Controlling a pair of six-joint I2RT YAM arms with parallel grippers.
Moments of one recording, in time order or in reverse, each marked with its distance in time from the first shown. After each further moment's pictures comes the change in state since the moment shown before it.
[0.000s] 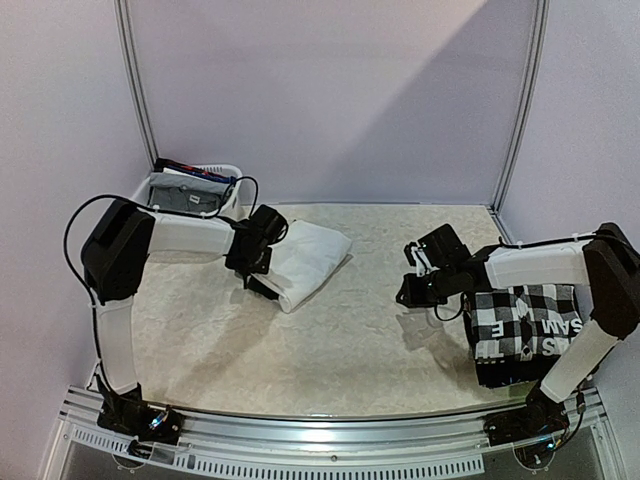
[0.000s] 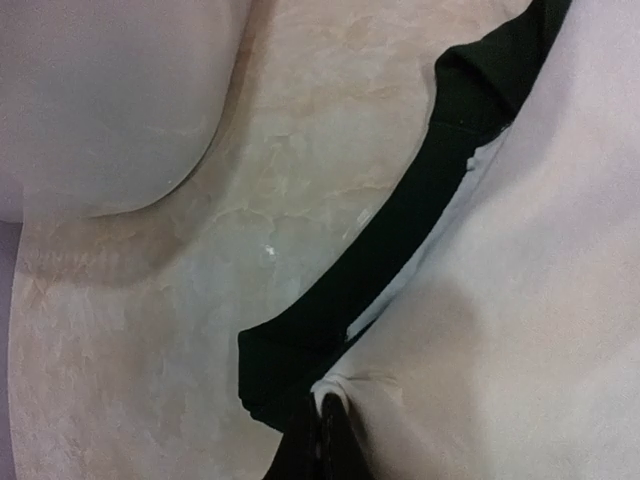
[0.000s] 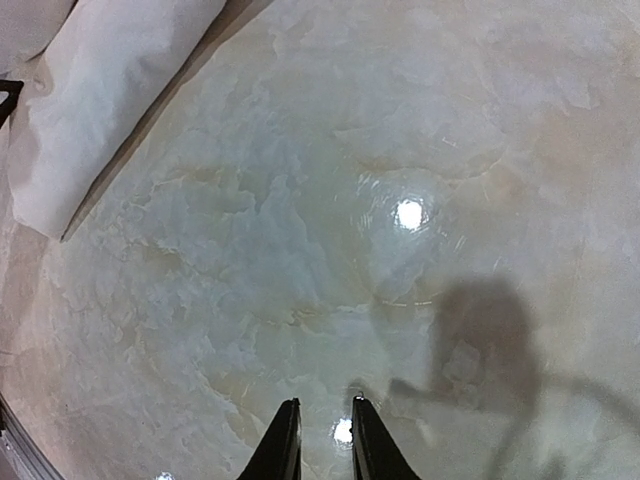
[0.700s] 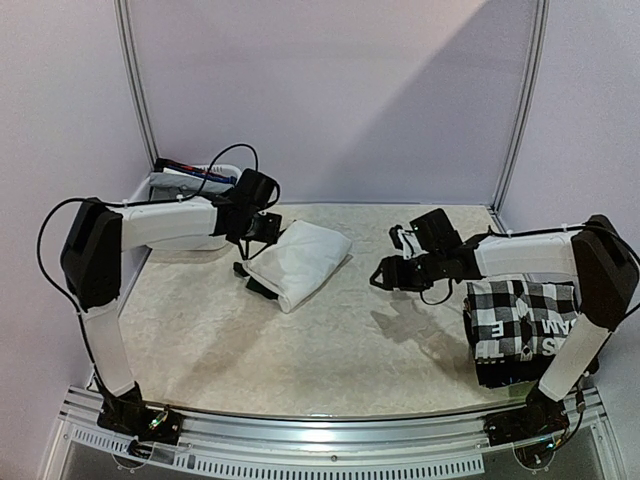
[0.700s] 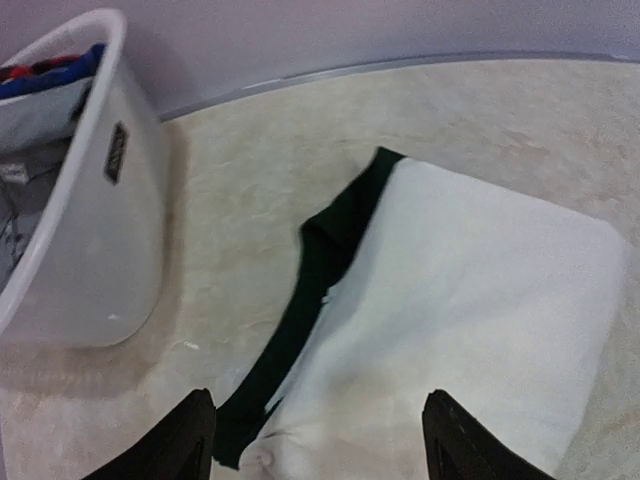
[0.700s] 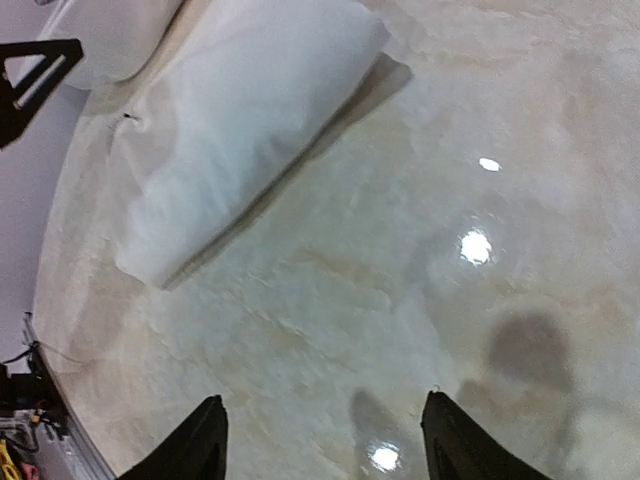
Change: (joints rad) left arm 0.021 -0.121 0.089 0.088 0.197 0.182; right arm -0.008 0.086 0.134 0.081 -0.133 0.009
